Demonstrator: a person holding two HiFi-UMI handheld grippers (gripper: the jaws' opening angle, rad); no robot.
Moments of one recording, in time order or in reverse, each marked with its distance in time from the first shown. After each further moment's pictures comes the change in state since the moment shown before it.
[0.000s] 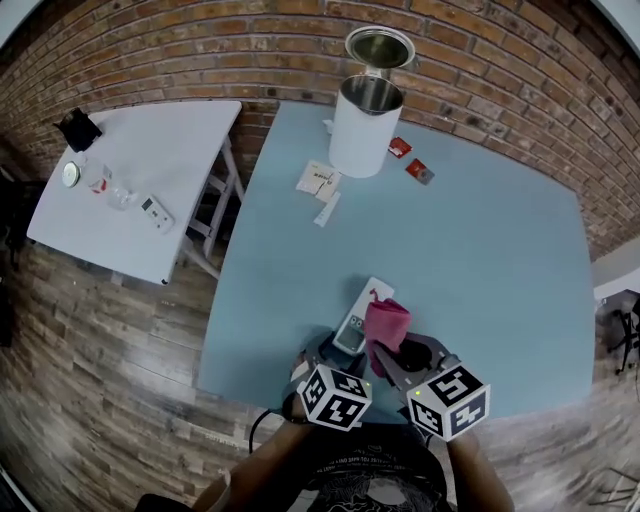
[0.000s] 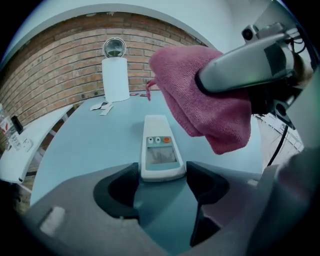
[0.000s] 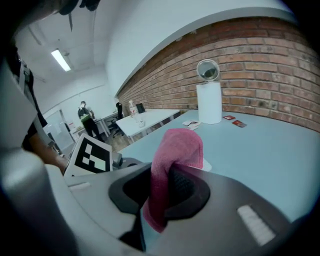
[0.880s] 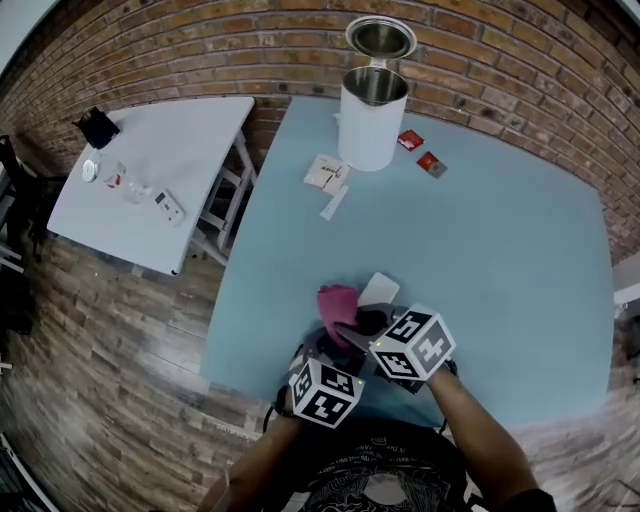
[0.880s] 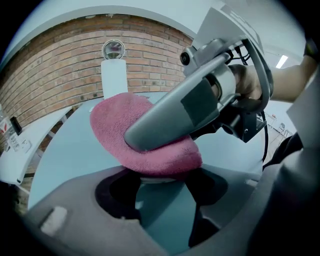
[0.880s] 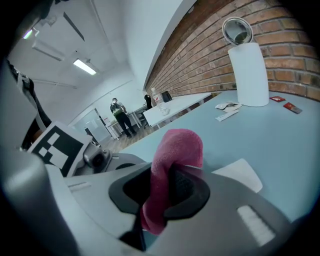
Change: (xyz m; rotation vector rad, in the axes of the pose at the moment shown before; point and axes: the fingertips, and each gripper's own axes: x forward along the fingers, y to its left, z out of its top) left arm 0.002 -0.001 0.000 0.003 -0.017 -0.010; right arm 0.087 0.023 -0.011 -0.078 0.126 0.407
